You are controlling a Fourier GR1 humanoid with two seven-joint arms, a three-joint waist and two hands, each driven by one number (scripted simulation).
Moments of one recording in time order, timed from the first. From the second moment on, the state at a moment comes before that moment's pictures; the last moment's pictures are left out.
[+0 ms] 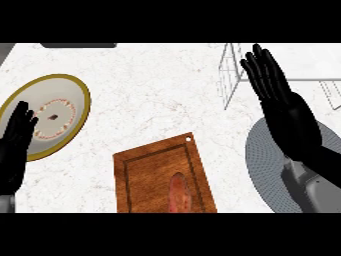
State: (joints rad) left arm 0.04 0.38 -0.02 -1.67 0.14 0.28 0.13; right arm -0.36 -0.29 0.26 -1.71 -0.24 -0.08 -0.21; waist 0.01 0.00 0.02
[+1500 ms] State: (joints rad) left arm 0.01 0.31 -0.05 -1.47 0.26 0.13 0.26; right arm 0.66 -0.79 -0.43 -1.93 -0.36 0.12 0.05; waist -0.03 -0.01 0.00
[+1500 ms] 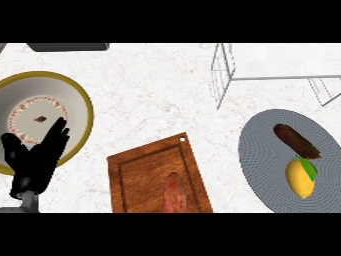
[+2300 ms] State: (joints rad) left arm -0.06 0.29 -0.04 -1.43 0.24 0.10 0.29; right arm 0.38 -0.88 -0.16 -2.17 -0.09 -0.11 0.83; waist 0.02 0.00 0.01
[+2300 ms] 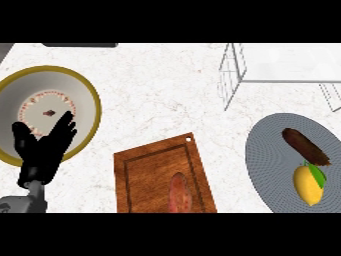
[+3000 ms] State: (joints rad) left arm -0.05 0.26 -0.02 -1.40 0.22 0.08 0.23; right arm 0.20 -0.79 0.09 -2.07 0.17 -0.08 1.02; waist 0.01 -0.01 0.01
